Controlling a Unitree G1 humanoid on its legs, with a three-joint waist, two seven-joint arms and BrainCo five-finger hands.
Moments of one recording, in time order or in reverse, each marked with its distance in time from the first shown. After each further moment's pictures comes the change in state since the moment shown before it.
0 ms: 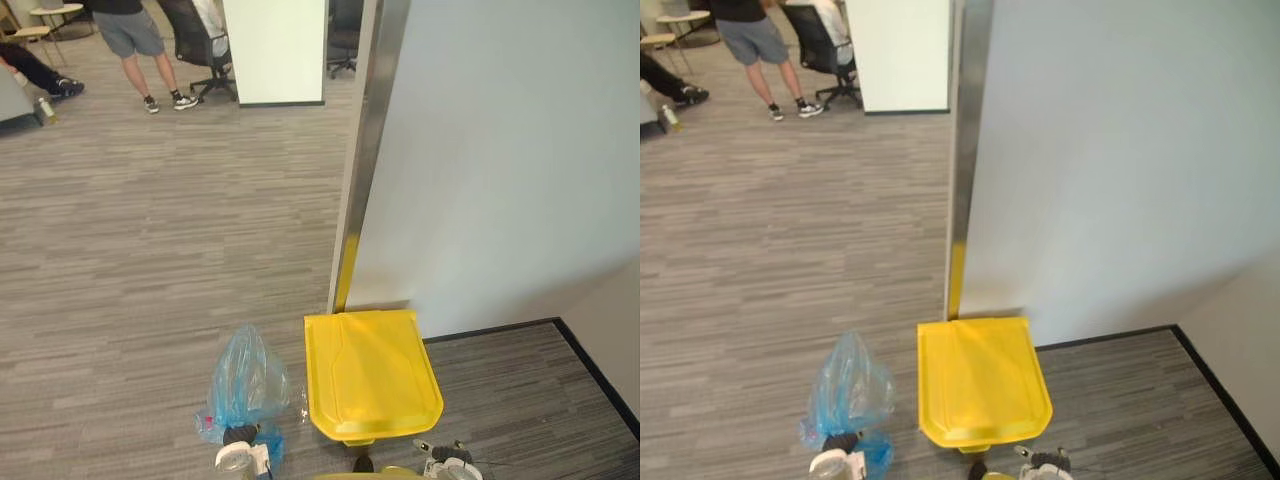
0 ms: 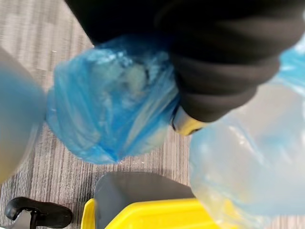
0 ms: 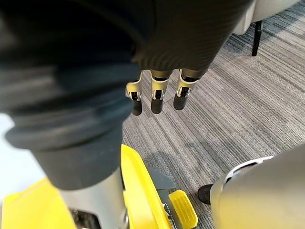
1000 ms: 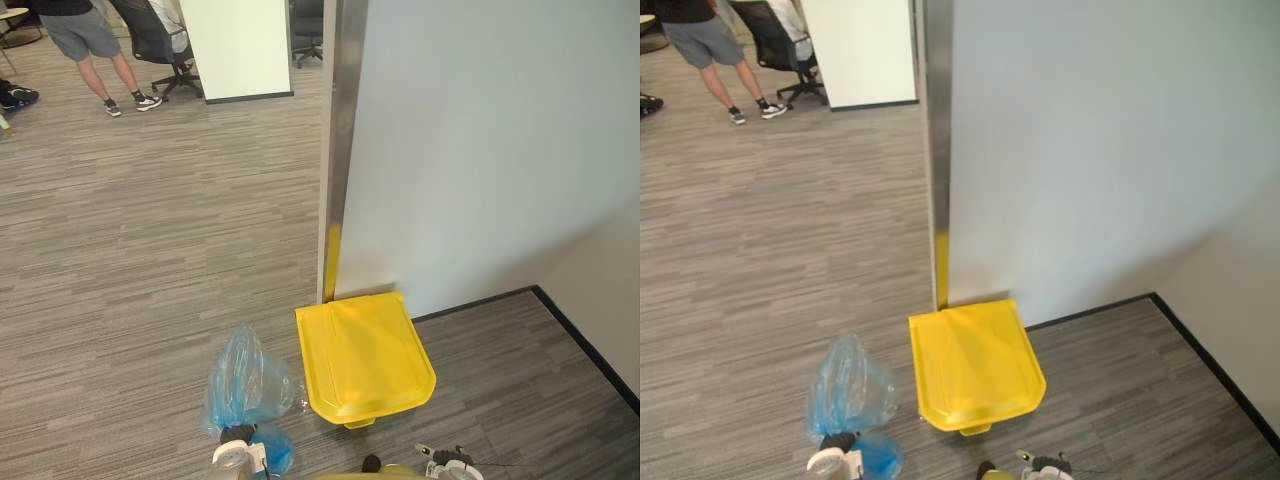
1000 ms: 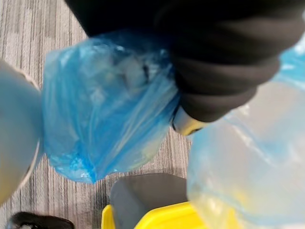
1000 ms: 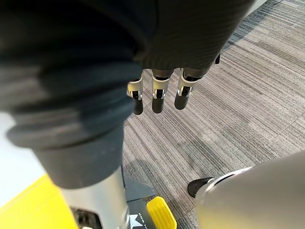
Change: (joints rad) left arm -0.026 0.008 0.001 0.045 -0.008 0.002 0.000; right arm -0.029 -0.036 -0.011 0.043 -0.009 0.004 0.000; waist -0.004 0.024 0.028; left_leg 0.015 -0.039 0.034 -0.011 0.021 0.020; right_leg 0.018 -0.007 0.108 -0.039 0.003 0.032
